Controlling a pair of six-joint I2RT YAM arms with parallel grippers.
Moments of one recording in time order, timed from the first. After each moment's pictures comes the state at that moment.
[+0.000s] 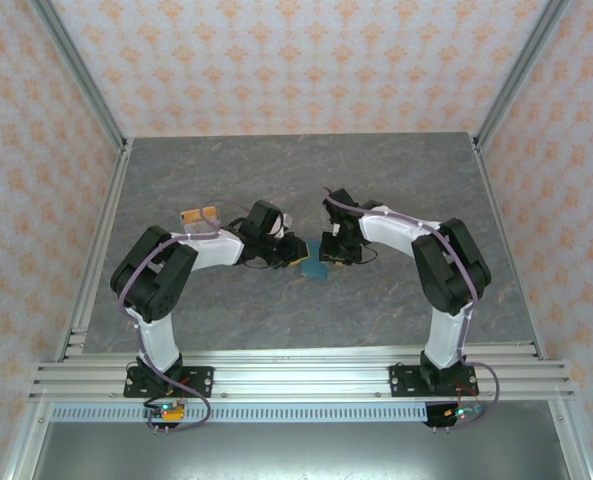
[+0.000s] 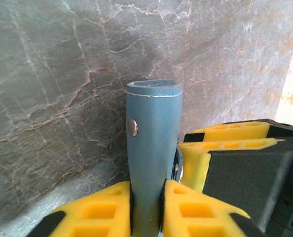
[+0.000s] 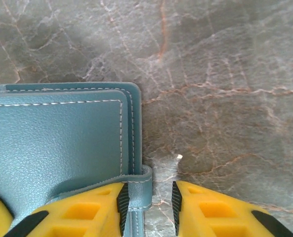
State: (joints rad) left arm -0.51 1.84 0.97 -0.01 0.54 -0.91; right arm 0.54 1.86 1.21 -0.68 -0.21 0.61
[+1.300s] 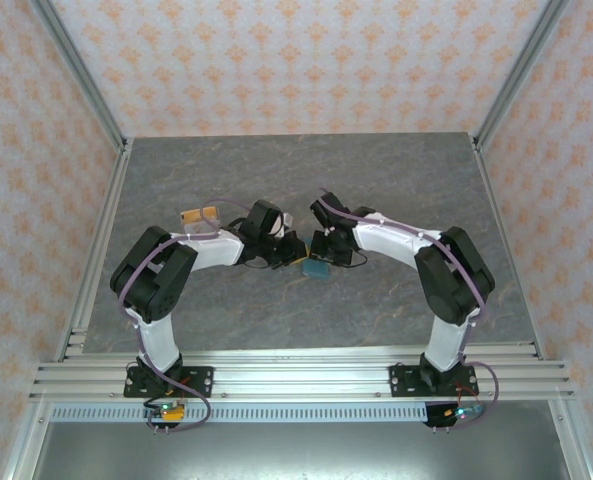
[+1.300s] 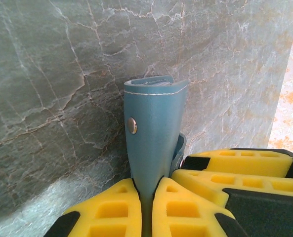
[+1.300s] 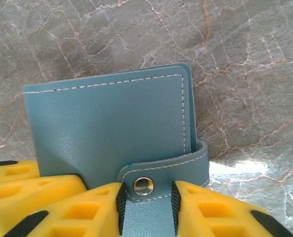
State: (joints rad) left arm -0.51 1.84 0.97 -0.01 0.54 -0.90; right arm 0.64 1.81 1.20 -0.63 -0.11 0.82
